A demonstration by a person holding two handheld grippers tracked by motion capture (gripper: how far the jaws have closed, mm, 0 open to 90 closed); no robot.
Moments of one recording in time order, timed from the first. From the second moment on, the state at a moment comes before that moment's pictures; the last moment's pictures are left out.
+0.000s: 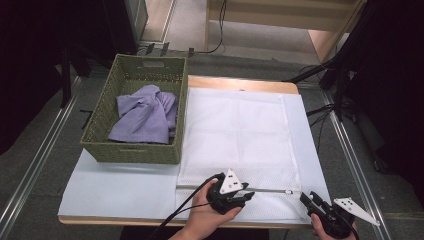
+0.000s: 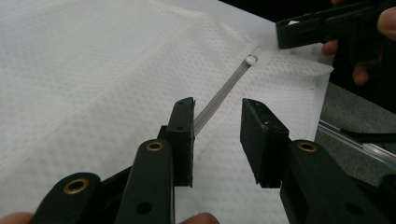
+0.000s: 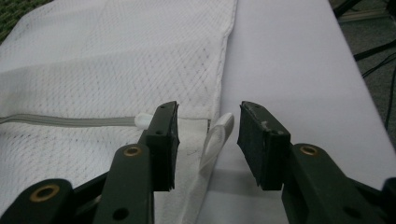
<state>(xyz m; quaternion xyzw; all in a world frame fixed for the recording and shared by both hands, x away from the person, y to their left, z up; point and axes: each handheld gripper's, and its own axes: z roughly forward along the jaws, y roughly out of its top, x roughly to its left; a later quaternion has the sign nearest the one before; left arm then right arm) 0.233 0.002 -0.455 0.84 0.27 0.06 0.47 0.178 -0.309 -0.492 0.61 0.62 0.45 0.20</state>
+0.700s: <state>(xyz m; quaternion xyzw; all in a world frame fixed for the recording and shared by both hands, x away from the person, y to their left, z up) 0.252 -0.070 -0.473 0.86 0.26 0.02 0.44 0.190 -0.291 -0.498 0.62 0.63 0.40 0.23</state>
